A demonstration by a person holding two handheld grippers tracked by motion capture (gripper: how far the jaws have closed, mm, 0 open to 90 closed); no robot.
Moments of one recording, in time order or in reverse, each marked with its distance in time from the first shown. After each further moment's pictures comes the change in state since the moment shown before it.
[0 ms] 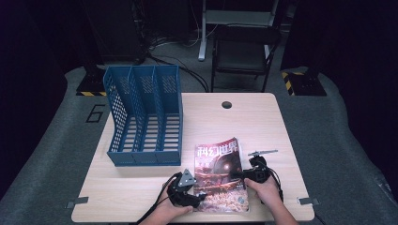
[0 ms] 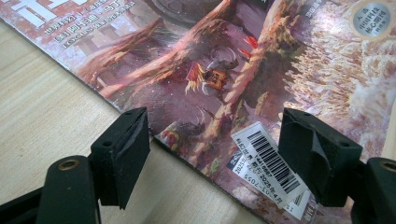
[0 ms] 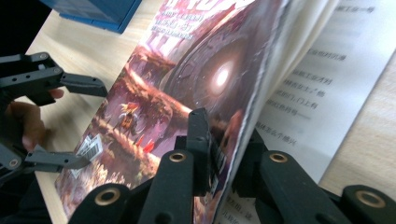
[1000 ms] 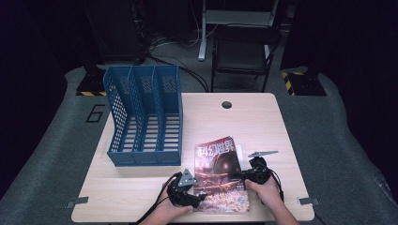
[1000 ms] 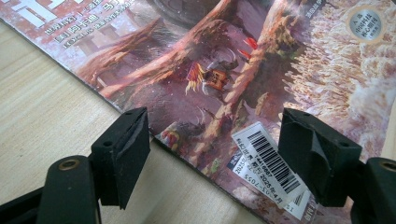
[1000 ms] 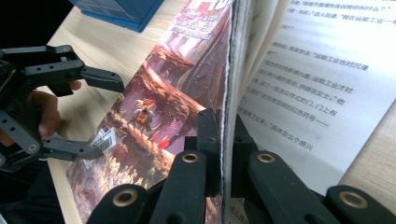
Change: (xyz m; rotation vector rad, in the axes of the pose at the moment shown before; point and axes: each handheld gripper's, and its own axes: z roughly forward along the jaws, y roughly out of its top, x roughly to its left) left arm 0.000 0.000 0.000 -0.004 0.011 0.003; right arm 0.002 -0.003 -0.003 -0.028 0.055 -0.057
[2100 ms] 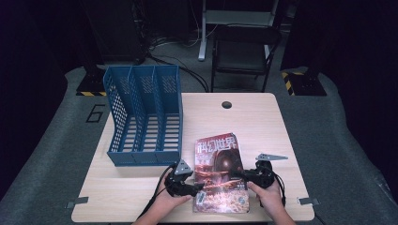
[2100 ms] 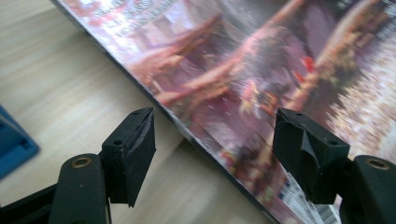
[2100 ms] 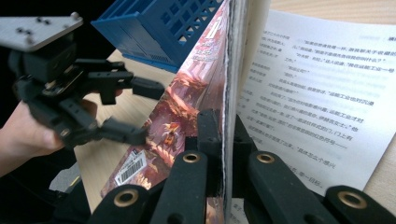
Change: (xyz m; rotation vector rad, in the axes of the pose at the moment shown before) left arm 0.024 0.022 -0.008 -0.024 0.027 -0.116; right arm 0.017 -0.010 -0.020 -0.209 0.069 -0.048
